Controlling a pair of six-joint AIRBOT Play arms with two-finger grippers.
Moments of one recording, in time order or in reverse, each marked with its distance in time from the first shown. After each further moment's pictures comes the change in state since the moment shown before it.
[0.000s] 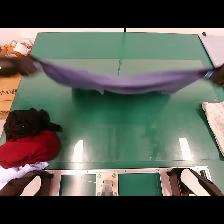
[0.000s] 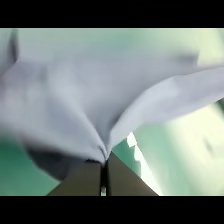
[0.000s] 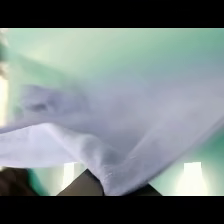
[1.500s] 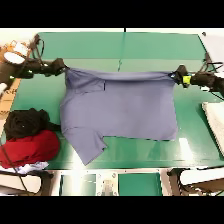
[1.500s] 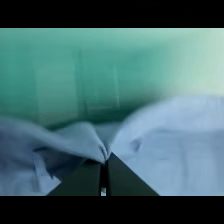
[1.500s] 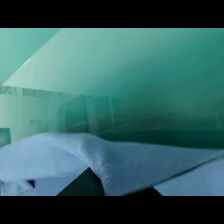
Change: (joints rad) left arm -0.097 -0.692 0.024 -0.042 0.432 0.051; right arm 0.227 -0.706 0.025 0.092 -0.514 -0.180
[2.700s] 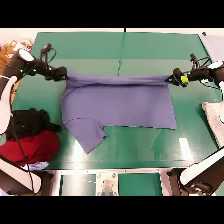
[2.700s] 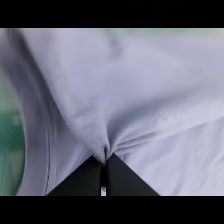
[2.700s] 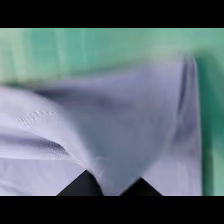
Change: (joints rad) left arm -0.005 -0.193 0.233 0.348 -0.271 -0.142; right arm -0.025 -0.301 0.417 -0.330 0.364 0.134
